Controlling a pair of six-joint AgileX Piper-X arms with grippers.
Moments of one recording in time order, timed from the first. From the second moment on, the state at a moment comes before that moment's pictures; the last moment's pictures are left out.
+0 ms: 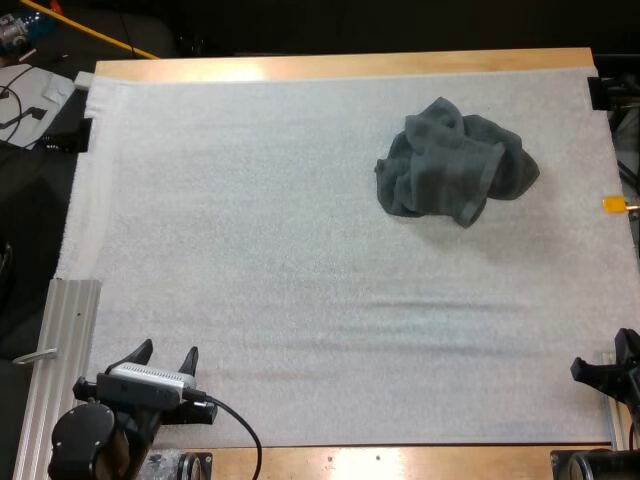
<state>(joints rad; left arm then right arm) 0.02 0.02 -0.53 1.09 0.18 -1.68 0.06 0.13 -0.55 1.08 0.12 -1.64</state>
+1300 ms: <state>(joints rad) -0.17 0.34 -0.79 0.98 0.48 -1.69 0.06 0.56 -0.95 1.01 -0.37 -1.65</state>
